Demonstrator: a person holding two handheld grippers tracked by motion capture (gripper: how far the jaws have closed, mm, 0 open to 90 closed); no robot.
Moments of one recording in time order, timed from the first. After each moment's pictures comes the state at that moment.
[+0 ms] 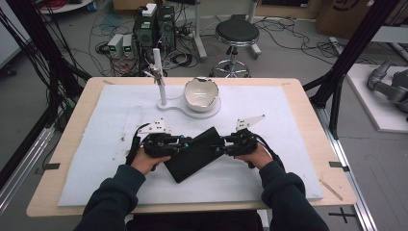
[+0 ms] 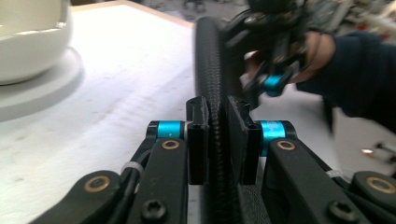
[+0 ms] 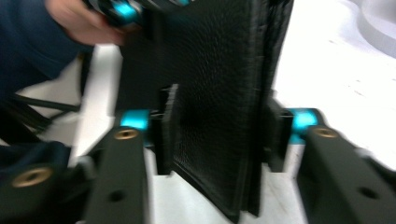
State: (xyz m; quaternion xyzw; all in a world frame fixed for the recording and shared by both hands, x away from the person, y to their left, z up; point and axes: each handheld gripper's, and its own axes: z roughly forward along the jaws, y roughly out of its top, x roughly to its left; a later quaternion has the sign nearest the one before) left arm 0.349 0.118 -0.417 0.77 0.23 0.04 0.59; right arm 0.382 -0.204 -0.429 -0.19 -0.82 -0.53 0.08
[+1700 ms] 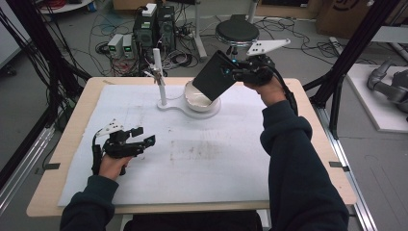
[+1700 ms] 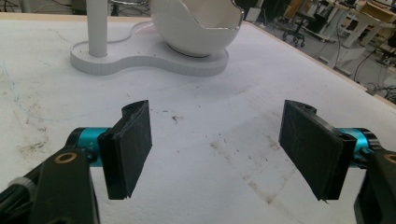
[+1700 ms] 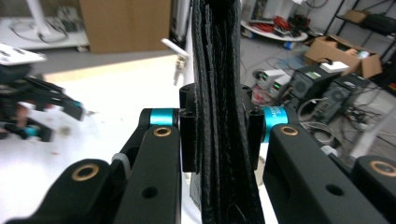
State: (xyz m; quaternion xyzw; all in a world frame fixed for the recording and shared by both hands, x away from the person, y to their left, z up) left arm 0.333 0.218 -0.425 0.69 0.42 0.13 0.57; right arm 0.455 -0.201 -0.229 -0.18 -0.82 -0.51 -0.21
